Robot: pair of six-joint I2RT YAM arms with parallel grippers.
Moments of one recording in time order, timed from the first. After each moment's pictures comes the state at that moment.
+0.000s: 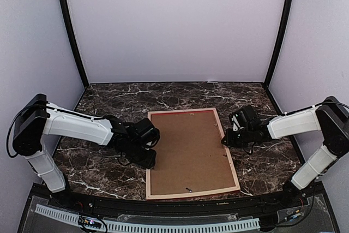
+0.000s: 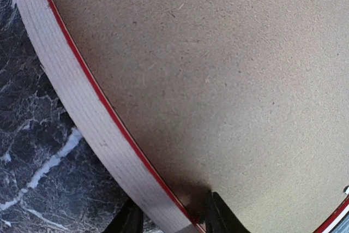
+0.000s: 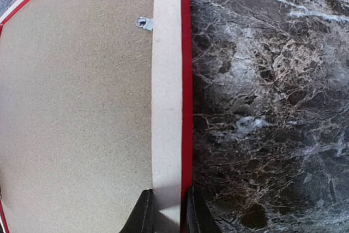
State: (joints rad) left arm -0.99 1.69 0.96 -0.51 -0.04 -0.57; right arm 0.58 1.53 0.65 -0.06 -0.07 0.57
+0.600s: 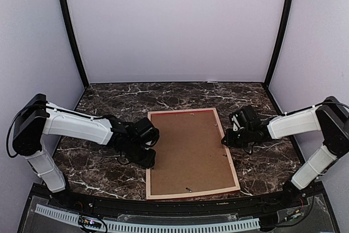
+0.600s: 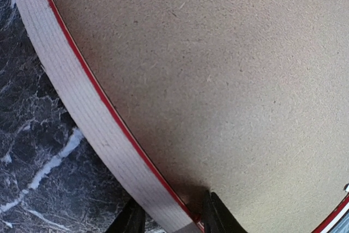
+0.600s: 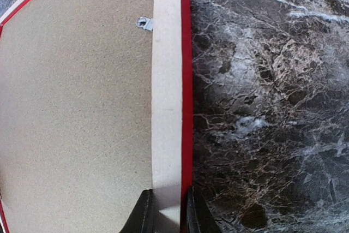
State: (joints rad) left arm -0.98 1.69 0.96 -0.52 -0.03 -0.56; right arm 0.58 1.53 0.65 -0.06 -0.07 0.57
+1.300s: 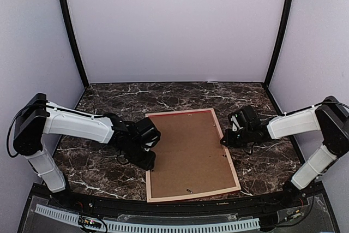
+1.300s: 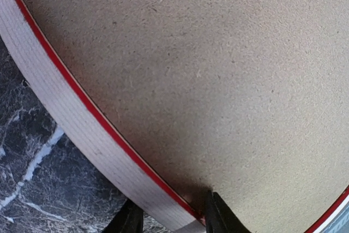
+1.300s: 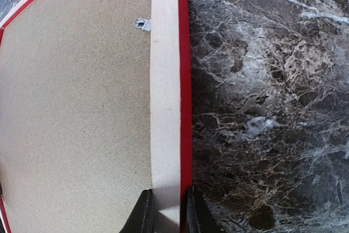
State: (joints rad) left arm -0.99 1.69 0.99 -0.60 0.01 -0.50; right arm 0.58 1.54 0.65 -0.05 -0.08 0.56
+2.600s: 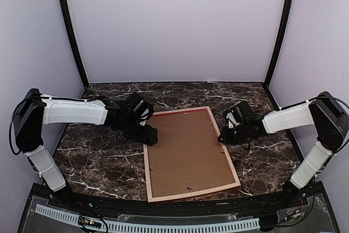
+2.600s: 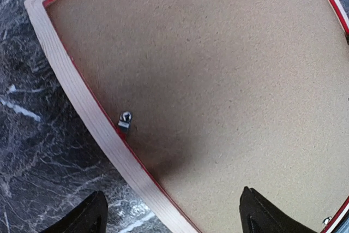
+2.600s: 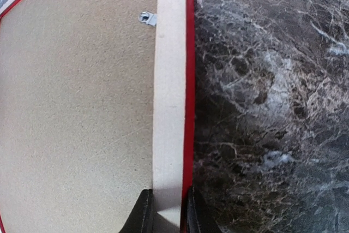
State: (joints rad) left arm -0.78 1.69 1.09 -0.51 -0.02 -0.41; right arm 0.57 1.60 0.72 -0.09 -0.11 0.47
